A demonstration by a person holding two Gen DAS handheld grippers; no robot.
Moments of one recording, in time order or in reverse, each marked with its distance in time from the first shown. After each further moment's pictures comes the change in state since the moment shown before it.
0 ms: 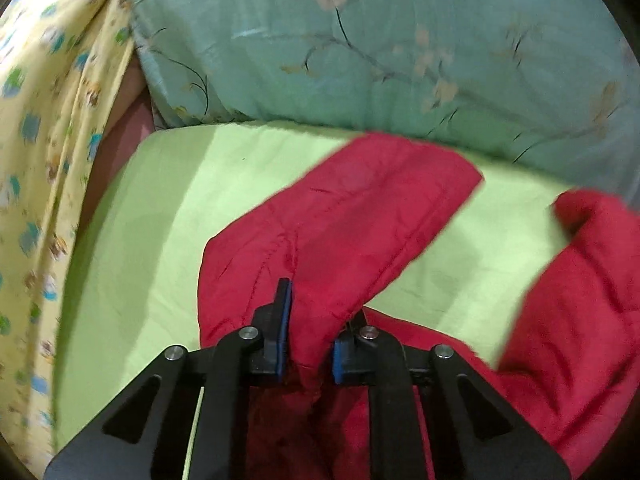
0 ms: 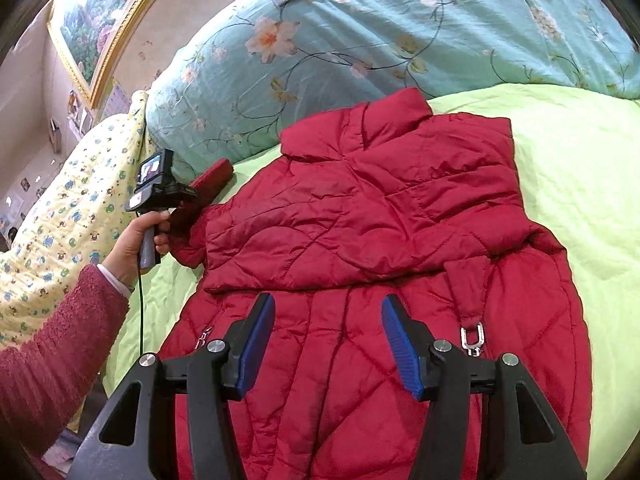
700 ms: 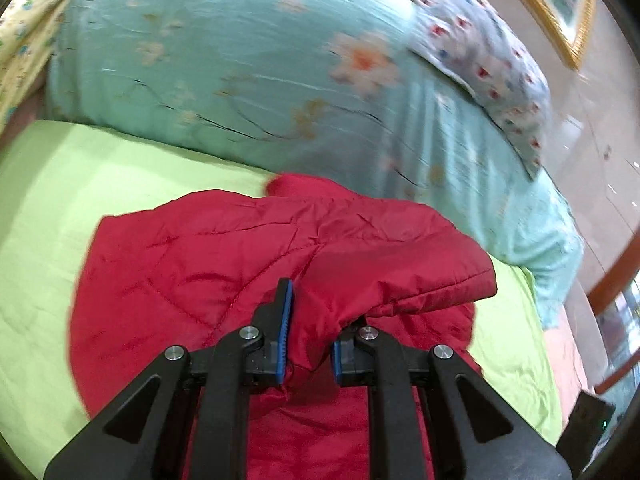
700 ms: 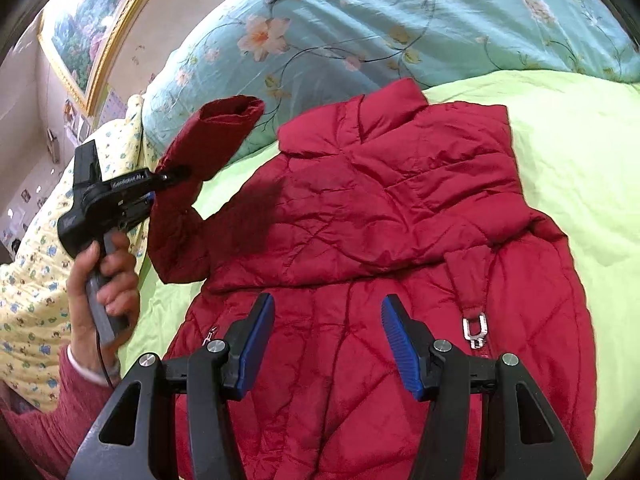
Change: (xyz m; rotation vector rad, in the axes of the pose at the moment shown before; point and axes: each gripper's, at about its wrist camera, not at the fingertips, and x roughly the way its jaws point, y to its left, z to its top) left arm -0.159 -0.104 -0.094 -0.027 -0.130 -0.635; right arm -0.003 -0.015 0.001 0.084 0.016 0.013
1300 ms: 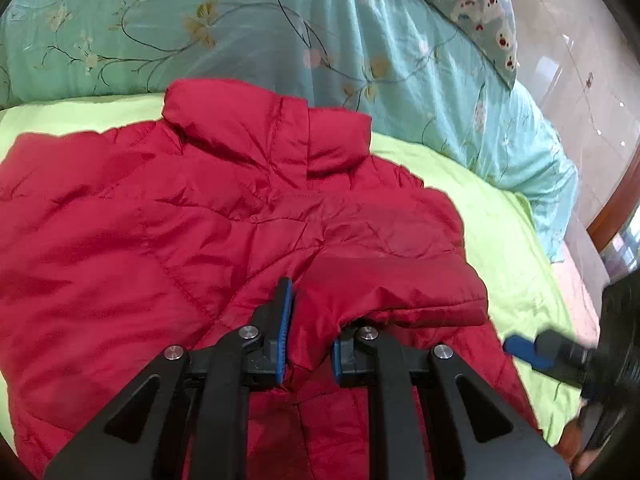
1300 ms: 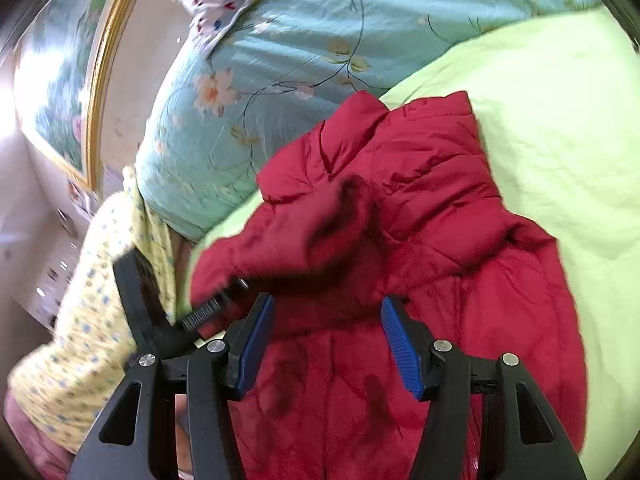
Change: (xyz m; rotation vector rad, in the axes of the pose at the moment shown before) left arm 0.075 -0.076 -0.079 0.142 0.122 -0.023; right arm 0.013 -0.072 0.041 0.265 -0.024 0.176
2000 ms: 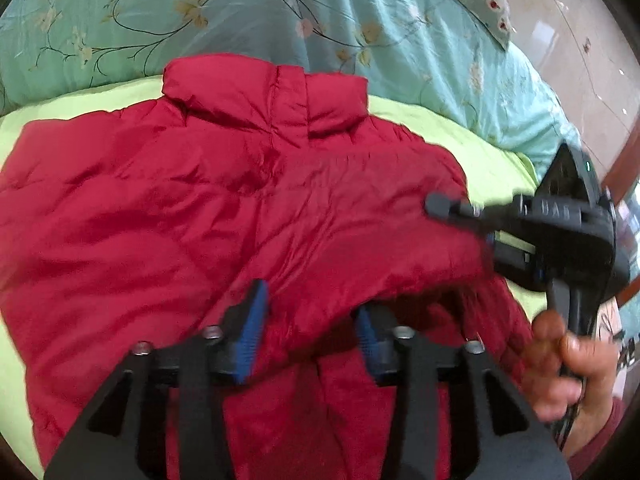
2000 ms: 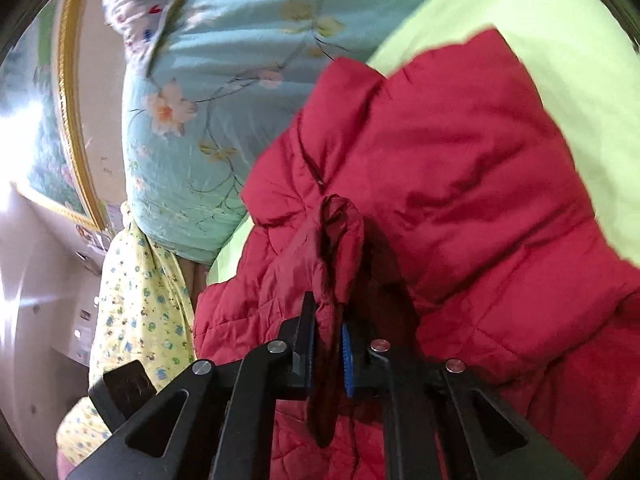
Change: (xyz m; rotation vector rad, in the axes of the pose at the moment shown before) left arm -0.012 0.001 -0.015 0.083 0.112 0.013; right arm 0.077 -0.016 0.046 0.110 0.043 0.068
